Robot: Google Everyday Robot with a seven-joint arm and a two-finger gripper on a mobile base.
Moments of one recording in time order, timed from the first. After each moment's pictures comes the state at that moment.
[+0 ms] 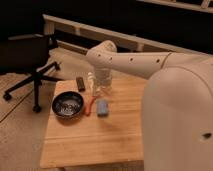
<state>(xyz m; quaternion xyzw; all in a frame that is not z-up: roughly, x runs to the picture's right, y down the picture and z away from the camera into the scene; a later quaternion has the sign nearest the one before) -0.018 0.017 0.796 -0.23 0.22 0.69 0.65</state>
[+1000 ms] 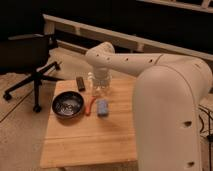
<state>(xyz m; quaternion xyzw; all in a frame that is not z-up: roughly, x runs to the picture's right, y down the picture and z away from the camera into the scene) -0.035 0.022 0.814 -0.24 0.23 0.66 0.67</state>
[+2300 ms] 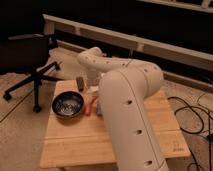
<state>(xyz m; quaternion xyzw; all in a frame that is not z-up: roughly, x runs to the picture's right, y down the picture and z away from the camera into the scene) -0.057 0.026 0.907 -0.25 0.28 0.66 0.65</state>
